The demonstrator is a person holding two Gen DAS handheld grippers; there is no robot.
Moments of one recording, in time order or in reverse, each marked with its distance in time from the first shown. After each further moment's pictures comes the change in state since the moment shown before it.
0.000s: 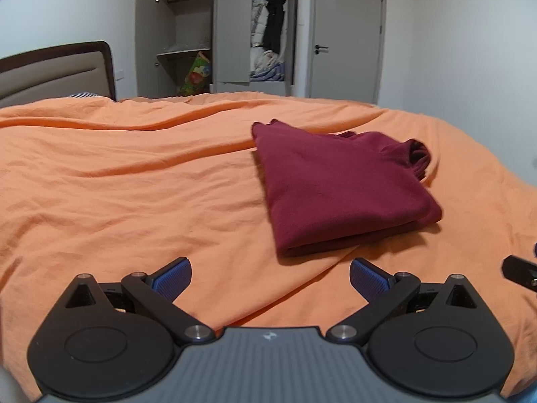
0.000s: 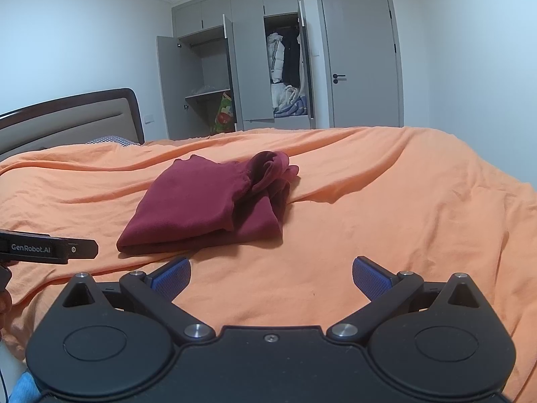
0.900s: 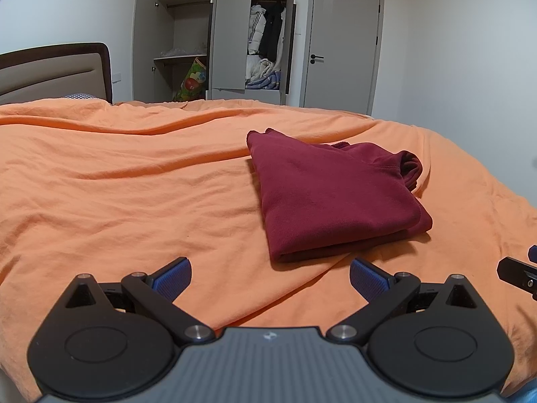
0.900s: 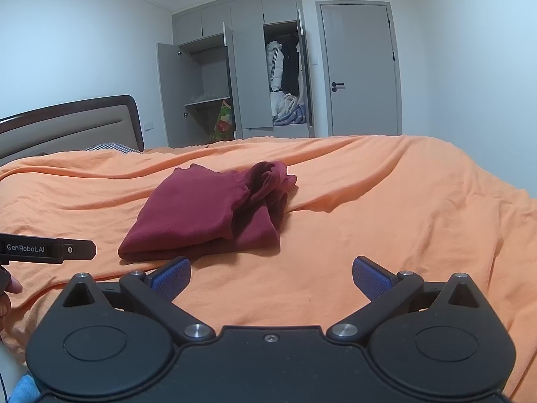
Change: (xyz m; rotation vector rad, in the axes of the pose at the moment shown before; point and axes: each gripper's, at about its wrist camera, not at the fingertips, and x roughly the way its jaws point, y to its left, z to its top) left arm -0.010 0.005 -0.001 -0.030 -0.036 -0.055; right arm -0.010 0.002 0.001 -0.003 -0.033 -0.005
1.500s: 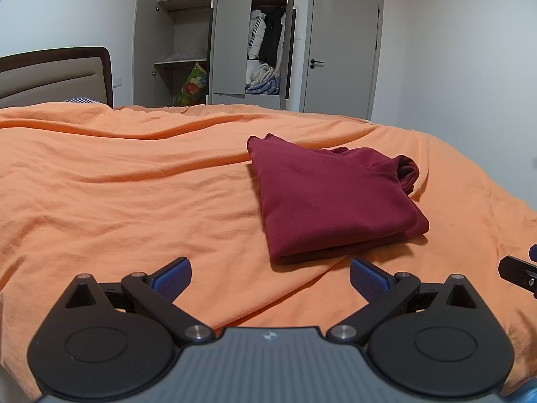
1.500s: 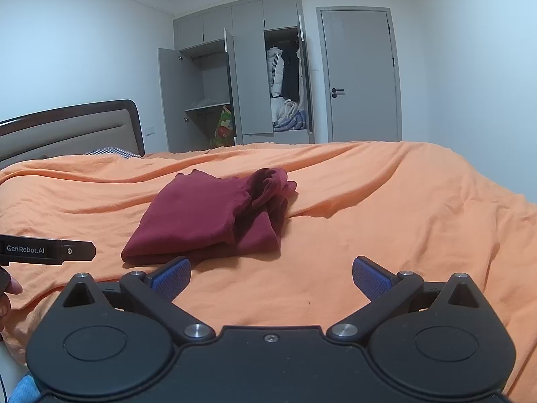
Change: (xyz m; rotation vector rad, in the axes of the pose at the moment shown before) left arm -0.007 0.000 -0.001 0.001 -0.016 0.000; right arm -0.008 0.002 0.002 -0.003 -0.020 -0.001
